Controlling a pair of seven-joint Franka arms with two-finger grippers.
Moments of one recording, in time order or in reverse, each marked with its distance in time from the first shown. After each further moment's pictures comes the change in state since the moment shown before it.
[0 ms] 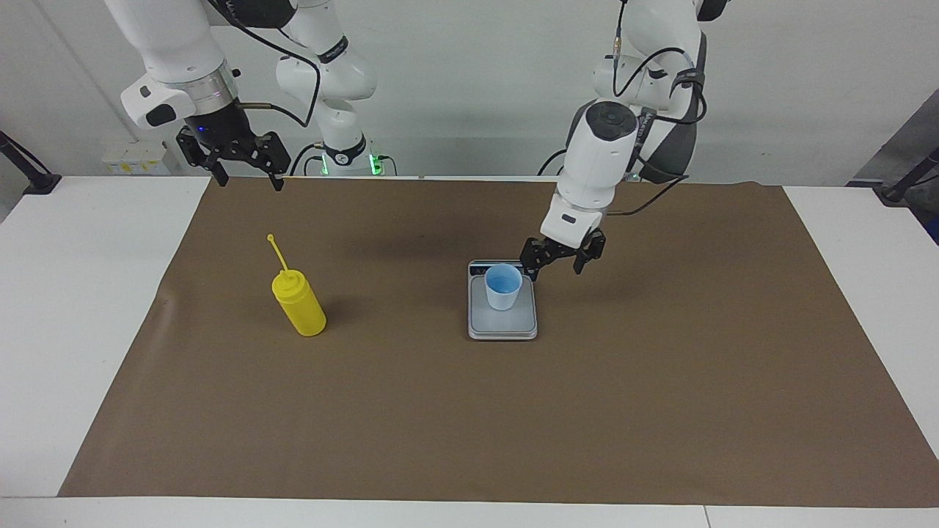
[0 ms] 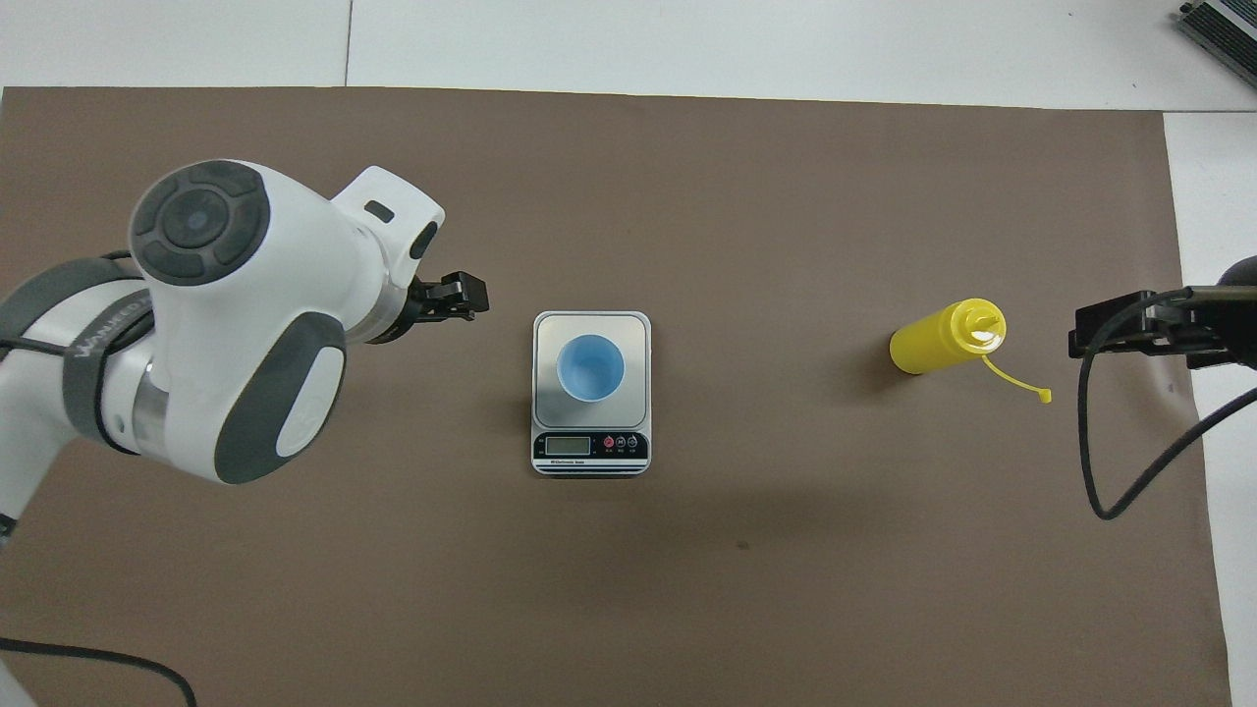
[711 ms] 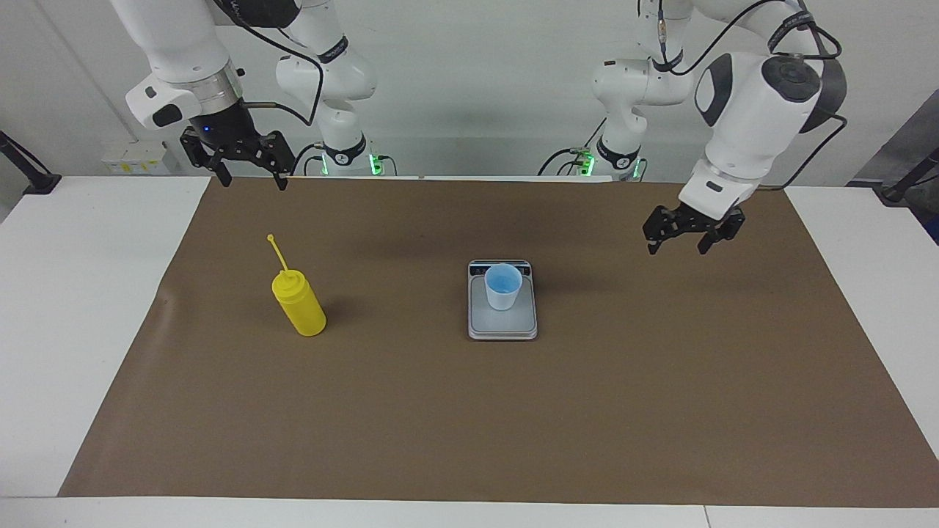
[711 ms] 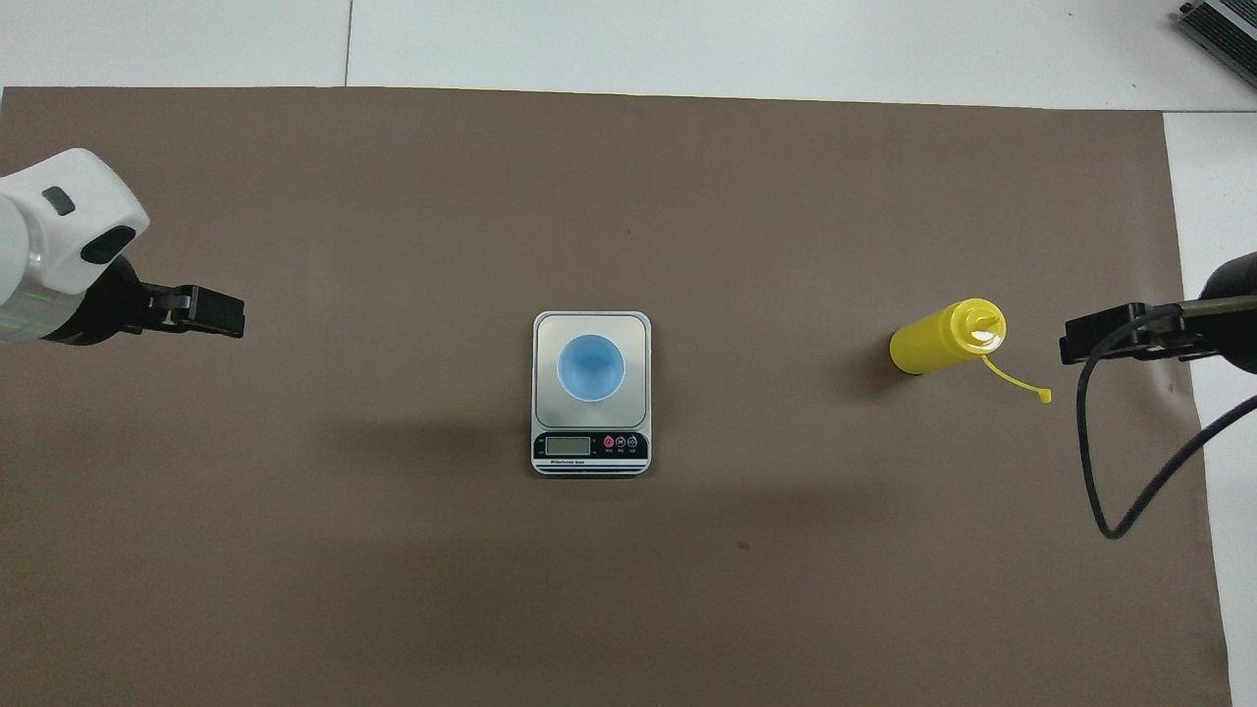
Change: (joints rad) left arm 0.302 -0.141 0.005 0.002 0.003 -0.193 0.533; right arm 0.000 -0.006 0.005 -0.024 0.012 0.029 -0.150
